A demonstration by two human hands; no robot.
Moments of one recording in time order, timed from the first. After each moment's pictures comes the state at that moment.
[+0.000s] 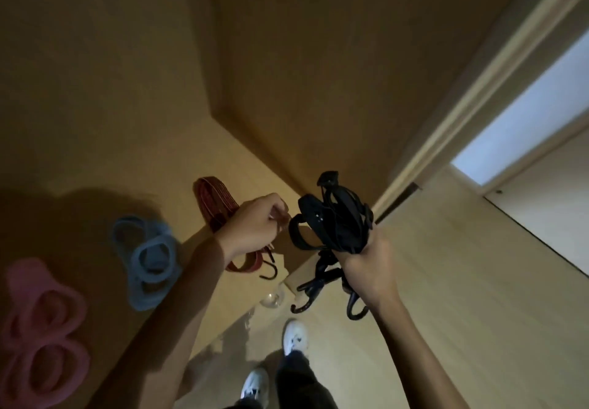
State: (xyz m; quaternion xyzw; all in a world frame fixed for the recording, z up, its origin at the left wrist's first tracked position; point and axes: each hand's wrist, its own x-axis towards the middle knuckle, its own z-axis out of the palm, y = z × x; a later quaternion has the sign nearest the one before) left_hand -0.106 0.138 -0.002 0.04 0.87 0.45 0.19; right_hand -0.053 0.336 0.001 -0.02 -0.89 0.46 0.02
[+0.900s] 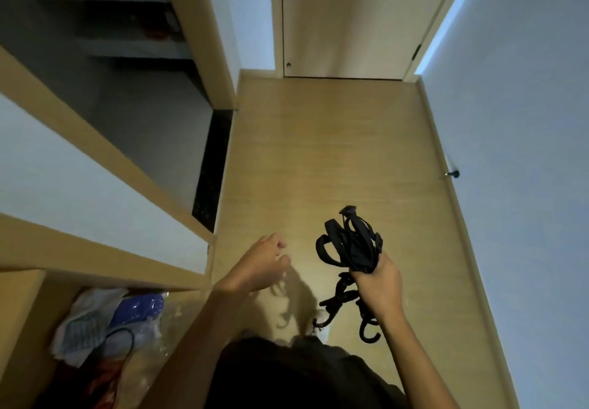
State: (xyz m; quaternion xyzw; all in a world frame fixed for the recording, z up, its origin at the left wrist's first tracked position) left_hand 0.059 0.571 -0.070 0.32 0.83 0.18 0.42; right_hand 0.239 0.685 -0.085 -0.55 -0.70 0.45 0.10
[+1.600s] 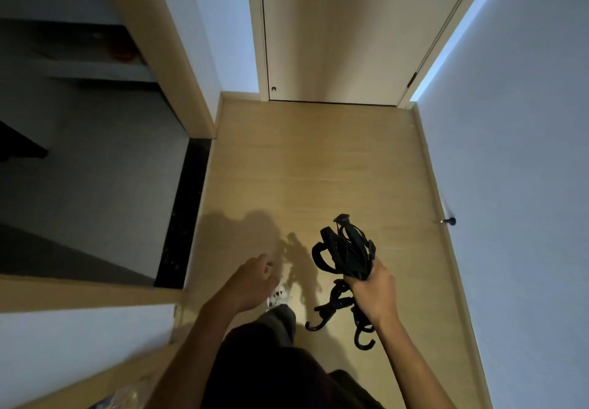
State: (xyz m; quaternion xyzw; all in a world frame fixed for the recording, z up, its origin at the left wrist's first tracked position) left_hand -0.083 0.801 -0.108 0.29 0.82 0.17 0.47; right_hand 0.094 0.940 -0.099 -0.54 -0.71 0.45 0.06
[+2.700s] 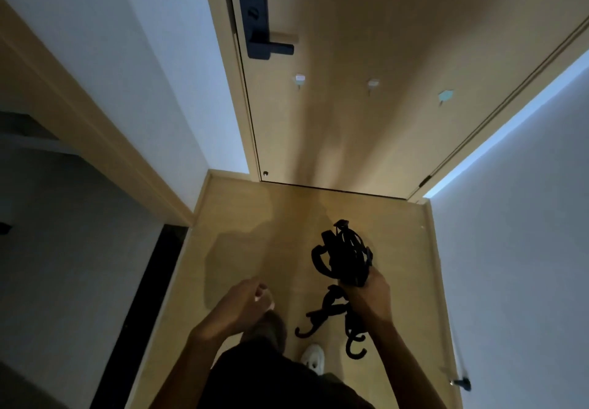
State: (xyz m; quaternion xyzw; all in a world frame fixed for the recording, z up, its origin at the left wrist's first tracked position) left_hand -0.355 1.244 -0.086 0.24 0.85 0.19 0.43; right_hand -0.205 1.418 -0.088 -0.50 -0.72 0.48 0.05
